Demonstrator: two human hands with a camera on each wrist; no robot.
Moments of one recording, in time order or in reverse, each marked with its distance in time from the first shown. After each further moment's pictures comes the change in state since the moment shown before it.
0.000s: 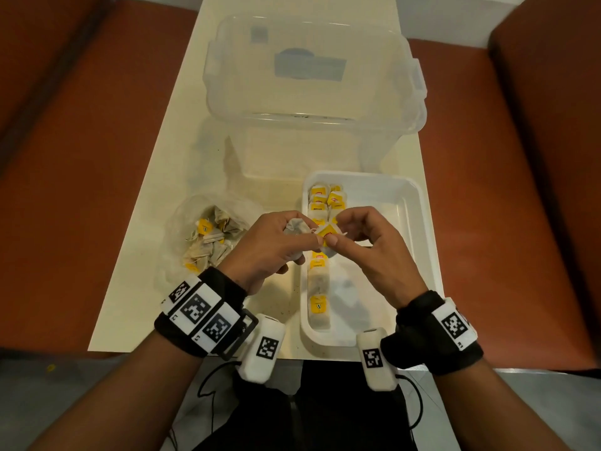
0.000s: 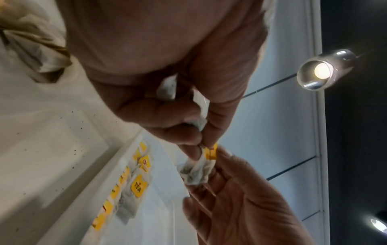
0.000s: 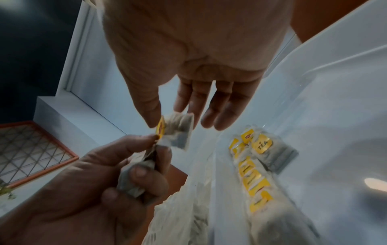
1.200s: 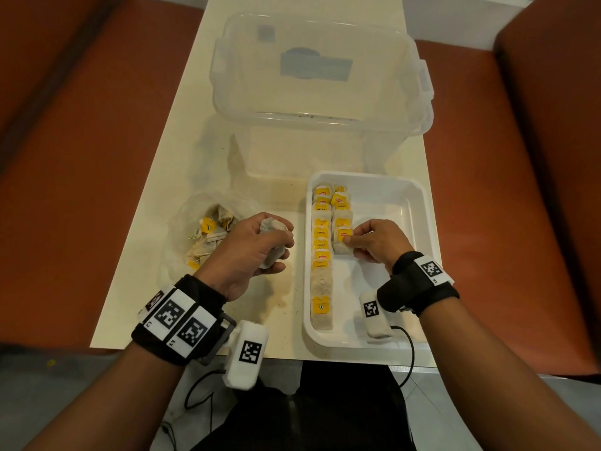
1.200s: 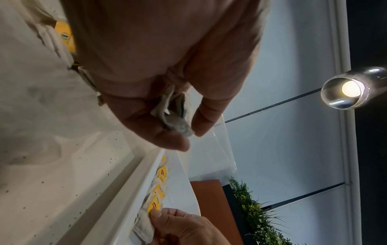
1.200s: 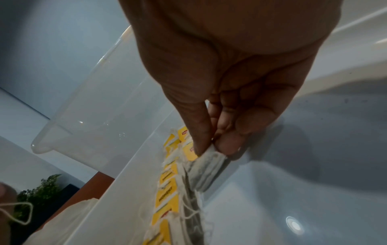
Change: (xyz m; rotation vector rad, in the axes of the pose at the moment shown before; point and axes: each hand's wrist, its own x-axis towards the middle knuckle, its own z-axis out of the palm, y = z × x) left_hand -0.007 -0.014 -0.022 -0.220 0.116 -0.107; right_hand 0.069 0.061 -0.012 -0.212 -0.005 0.507
